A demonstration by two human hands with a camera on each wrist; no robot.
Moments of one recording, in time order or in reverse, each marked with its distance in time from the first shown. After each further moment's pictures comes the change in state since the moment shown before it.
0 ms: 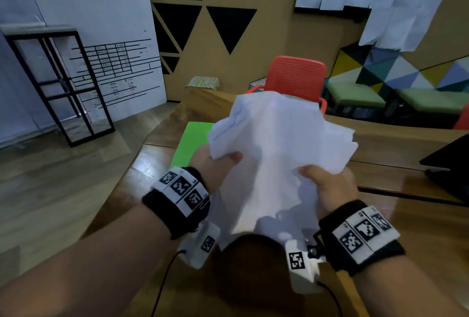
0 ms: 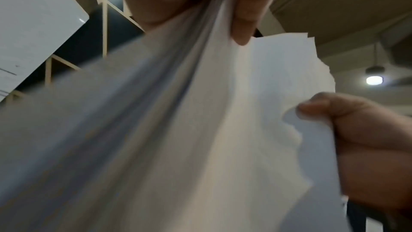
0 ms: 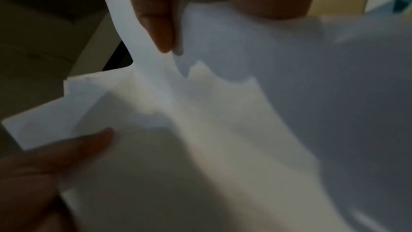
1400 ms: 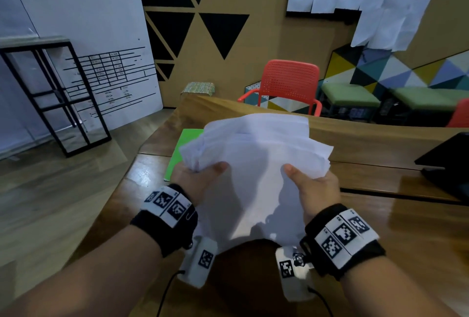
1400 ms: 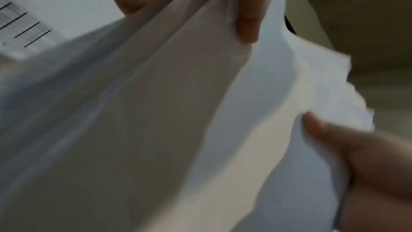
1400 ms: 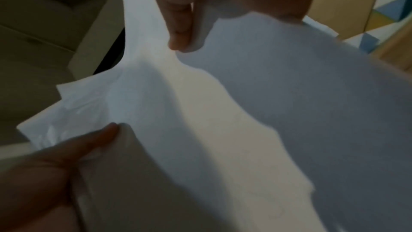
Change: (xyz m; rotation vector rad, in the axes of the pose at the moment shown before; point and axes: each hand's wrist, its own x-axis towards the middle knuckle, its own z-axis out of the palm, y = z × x) left_hand 0.004 -0.013 -0.005 -0.084 0.170 -0.126; right_hand 0.007 0.008 0.013 0.042 0.050 -0.015
